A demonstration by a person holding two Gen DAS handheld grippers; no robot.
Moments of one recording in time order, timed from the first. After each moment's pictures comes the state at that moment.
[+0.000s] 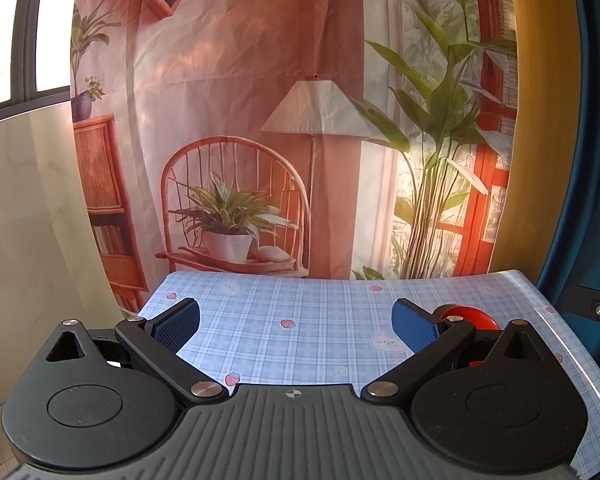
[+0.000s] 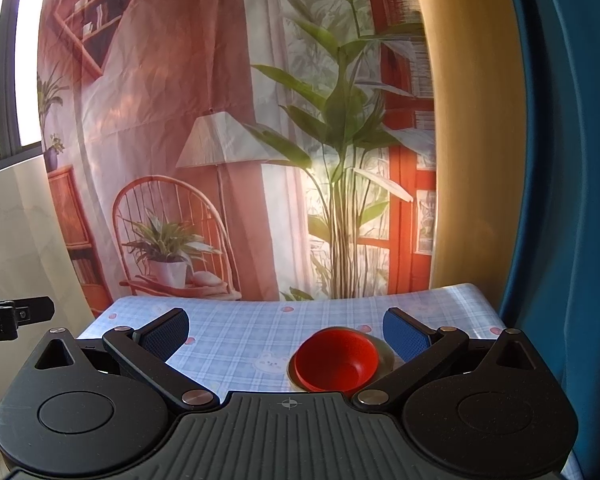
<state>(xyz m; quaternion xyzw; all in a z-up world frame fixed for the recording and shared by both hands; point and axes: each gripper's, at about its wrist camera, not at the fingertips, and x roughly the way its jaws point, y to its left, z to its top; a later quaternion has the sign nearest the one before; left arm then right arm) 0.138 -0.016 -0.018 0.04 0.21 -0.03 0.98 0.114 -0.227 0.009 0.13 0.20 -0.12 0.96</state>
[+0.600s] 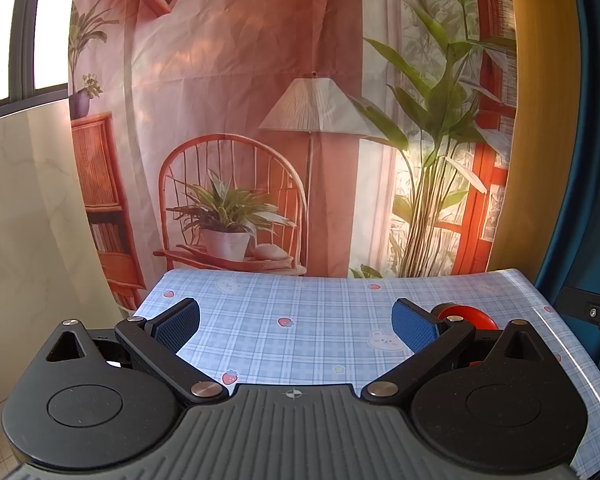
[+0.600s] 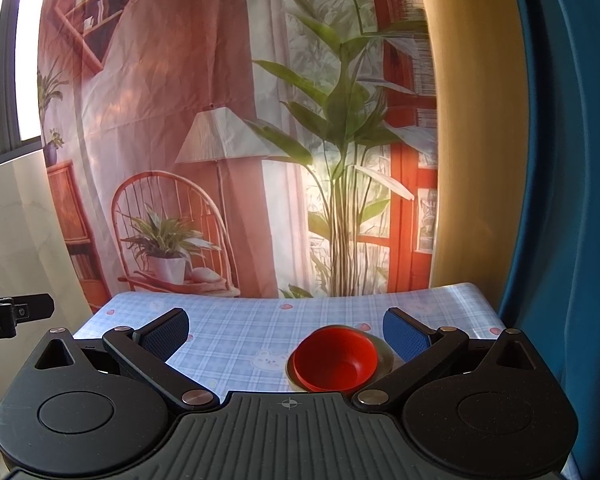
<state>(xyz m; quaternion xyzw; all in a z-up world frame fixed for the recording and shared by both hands) 0.140 -0.017 -0.019 0.04 0.21 -0.03 0.98 0.117 -0.226 0.007 0.13 0.21 -0.12 0.96</state>
